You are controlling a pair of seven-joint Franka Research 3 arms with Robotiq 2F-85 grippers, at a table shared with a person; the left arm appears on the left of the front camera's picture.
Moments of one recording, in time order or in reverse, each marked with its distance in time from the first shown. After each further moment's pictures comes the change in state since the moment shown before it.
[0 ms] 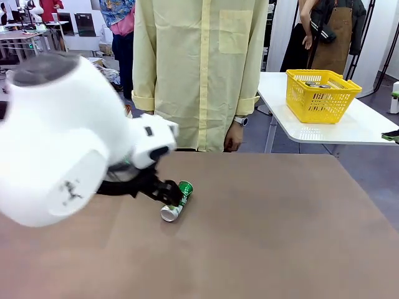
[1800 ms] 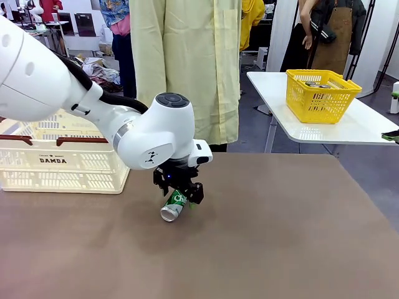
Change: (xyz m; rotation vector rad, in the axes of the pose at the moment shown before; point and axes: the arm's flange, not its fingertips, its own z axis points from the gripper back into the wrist) left arm 0.117 0.036 -0.202 0.051 0.289 -0.094; right arm 0.000 0.000 0.000 0.000 0.000 0.000
